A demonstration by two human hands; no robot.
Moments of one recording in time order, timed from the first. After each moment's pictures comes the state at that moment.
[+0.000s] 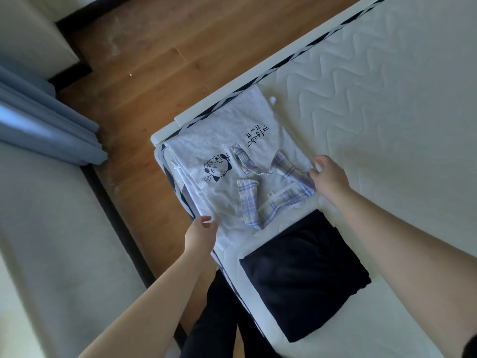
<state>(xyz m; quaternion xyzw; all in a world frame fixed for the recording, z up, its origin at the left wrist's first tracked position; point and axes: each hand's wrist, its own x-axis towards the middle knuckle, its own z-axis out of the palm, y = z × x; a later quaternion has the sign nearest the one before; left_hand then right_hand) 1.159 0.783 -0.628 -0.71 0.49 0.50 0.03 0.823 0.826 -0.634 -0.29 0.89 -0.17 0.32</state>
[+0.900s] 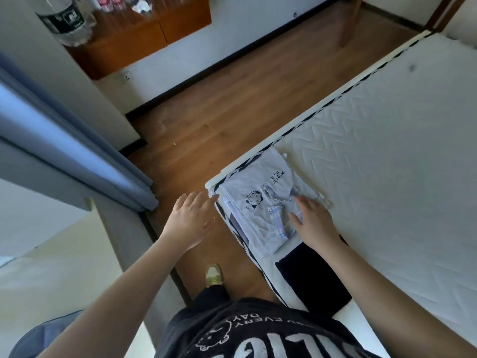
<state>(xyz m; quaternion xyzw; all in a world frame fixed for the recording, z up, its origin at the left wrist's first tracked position) 1.288 0.710 -0.347 -0.35 0.93 0.00 0.08 1.012 0.884 -0.388 -0.52 0.83 -0.13 0.15</state>
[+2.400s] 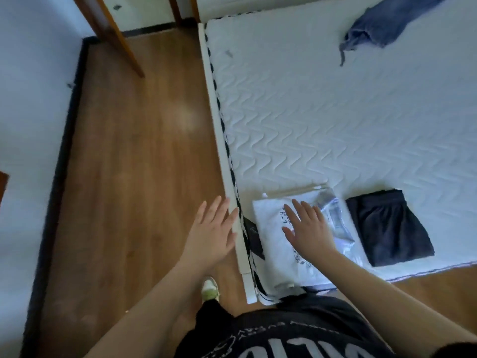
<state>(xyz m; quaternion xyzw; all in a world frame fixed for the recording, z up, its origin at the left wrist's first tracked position) 1.025 0.314 -0.360 0.25 0.97 -0.02 0.04 1.038 0.583 -0.402 -0.05 0.99 -0.02 0.16</state>
